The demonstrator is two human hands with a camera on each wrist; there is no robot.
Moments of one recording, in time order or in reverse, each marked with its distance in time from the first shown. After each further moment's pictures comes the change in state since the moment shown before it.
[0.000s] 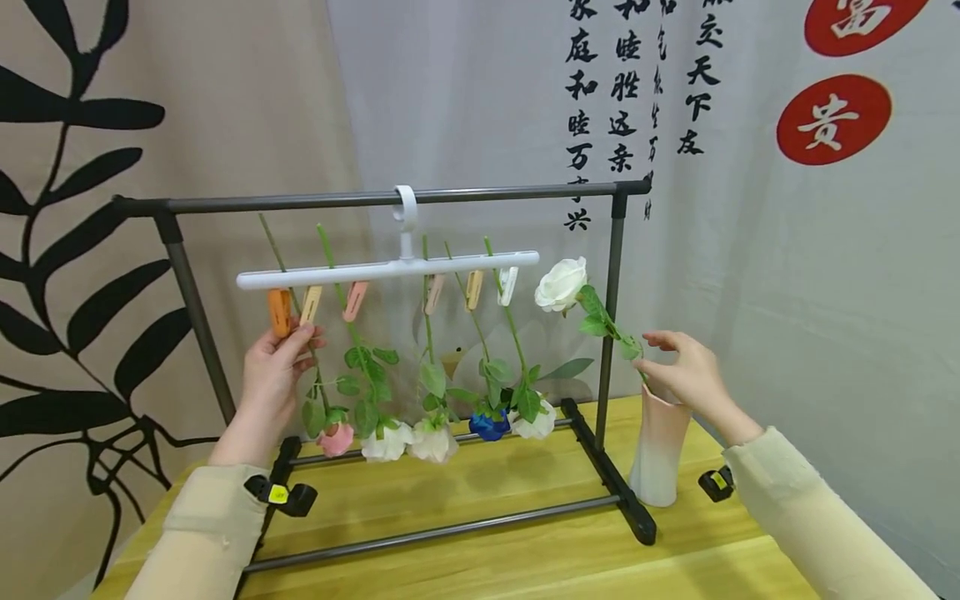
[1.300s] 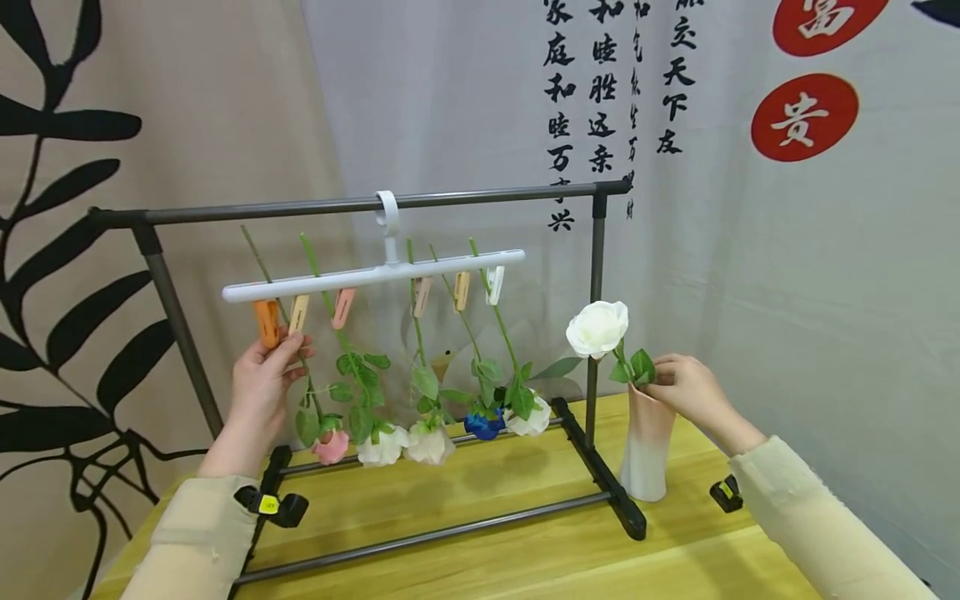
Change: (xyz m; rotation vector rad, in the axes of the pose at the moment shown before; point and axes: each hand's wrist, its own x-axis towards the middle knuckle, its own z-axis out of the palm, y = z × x) left_hand 0.000 -0.003 0.004 0.011 -0.008 -0.022; right_hand -0.017 0.035 -0.004 -0.100 -0.084 -0.056
